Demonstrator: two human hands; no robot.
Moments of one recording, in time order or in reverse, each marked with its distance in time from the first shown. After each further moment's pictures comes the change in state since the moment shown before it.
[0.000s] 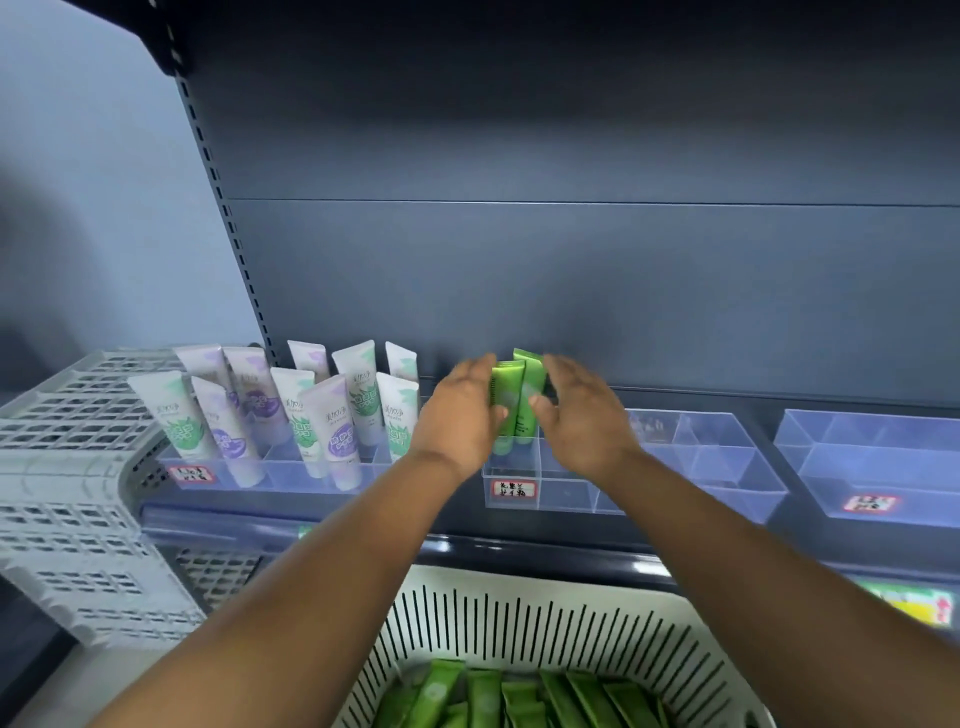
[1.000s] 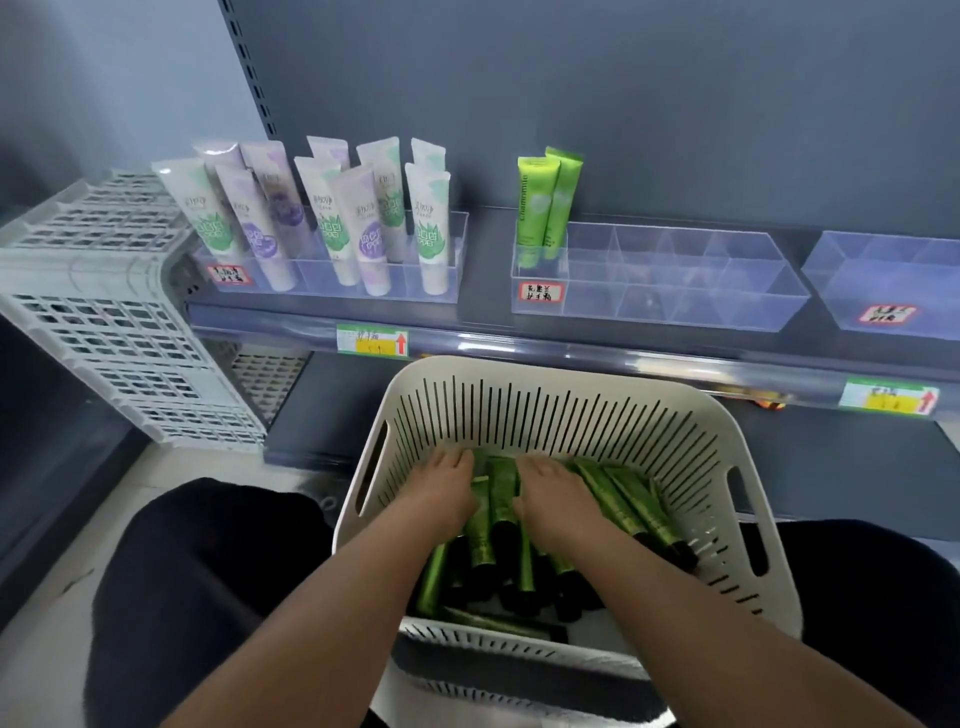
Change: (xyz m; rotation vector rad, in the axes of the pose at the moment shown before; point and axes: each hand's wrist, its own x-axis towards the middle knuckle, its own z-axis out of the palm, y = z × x) left_hand -0.213 -0.098 0.118 0.319 -0.687 -0.151; right_hand -0.223 0.004 0.149 -0.139 -0.726 0.133
